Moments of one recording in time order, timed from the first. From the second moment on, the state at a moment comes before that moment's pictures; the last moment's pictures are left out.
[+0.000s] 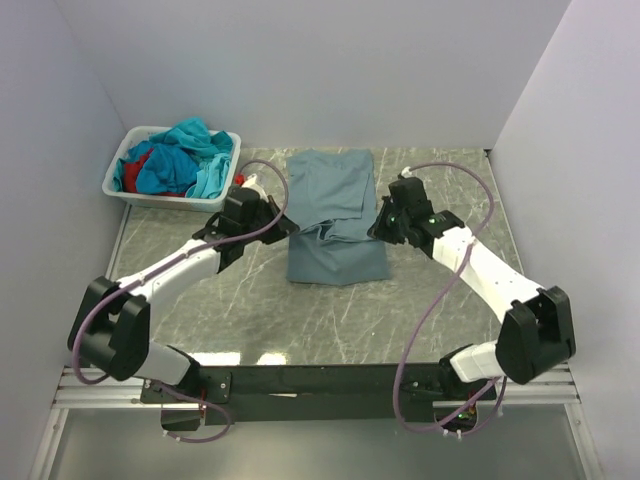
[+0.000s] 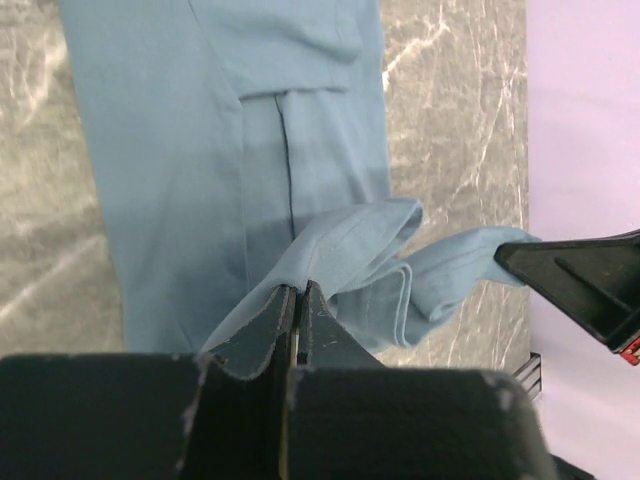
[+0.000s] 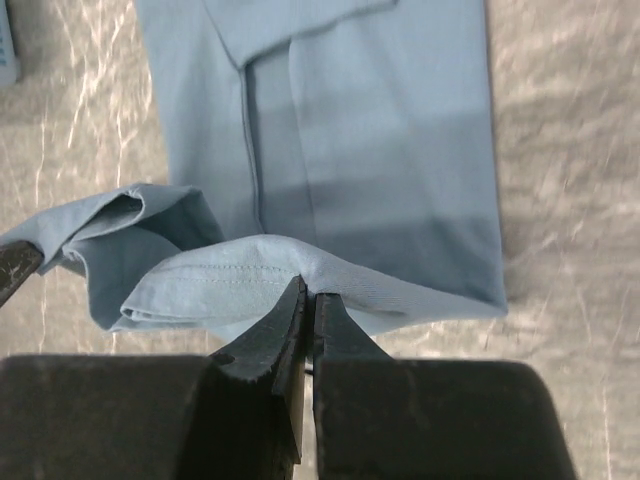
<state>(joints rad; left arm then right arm) -0.50 1.40 0.90 0.00 0.14 -0.81 0.43 1.36 1.05 -0.48 0.03 0.68</state>
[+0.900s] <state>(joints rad) -0.34 1.85 1.23 -0.01 0.31 -0.70 0.28 1.79 1.35 -0.46 -0.11 0.63</state>
